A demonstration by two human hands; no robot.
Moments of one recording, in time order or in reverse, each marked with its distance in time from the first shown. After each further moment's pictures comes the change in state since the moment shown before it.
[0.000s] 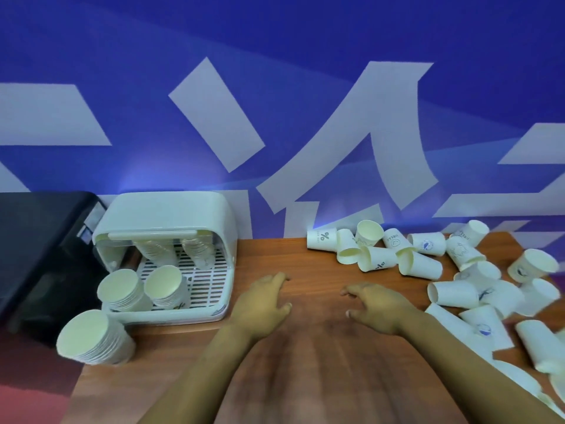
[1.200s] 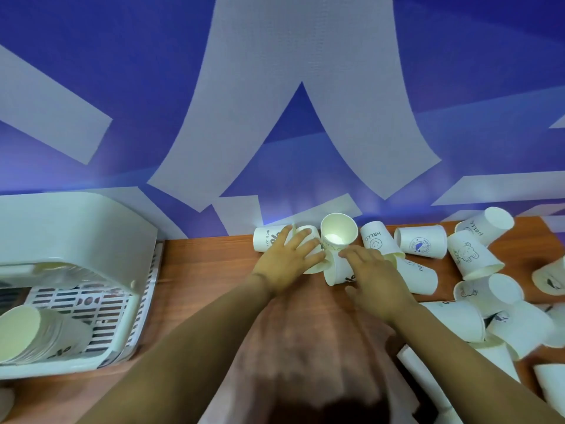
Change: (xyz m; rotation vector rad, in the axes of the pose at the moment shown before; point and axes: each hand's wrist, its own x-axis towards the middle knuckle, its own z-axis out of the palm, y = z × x) left_hand 0.241 0.071 0.101 0.948 -0.067 0.498; right_hand 0.126 0.160 -0.008 -0.054 0.273 -0.027
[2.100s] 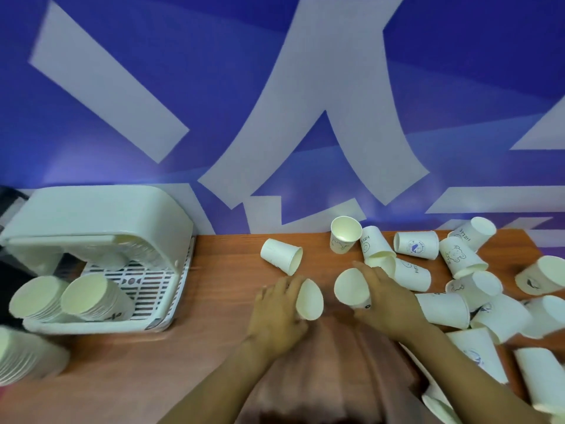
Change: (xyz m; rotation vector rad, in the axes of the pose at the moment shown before) left_hand -0.127 0.073 -0.020 -0.793 0.150 -0.521; right_hand -0.081 -0.029 -0.017 0.143 0.017 0.053
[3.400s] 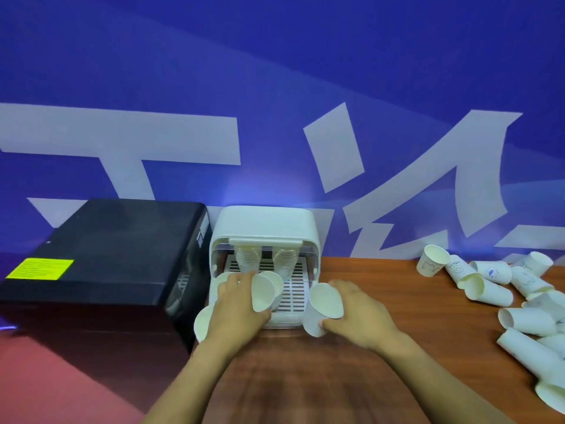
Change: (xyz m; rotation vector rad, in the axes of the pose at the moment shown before) left_hand -0.198 -0.269 -0.210 -0.217 0.275 -0.250; right_hand -0.053 -0.368 0.070 0.079 0.044 -0.059
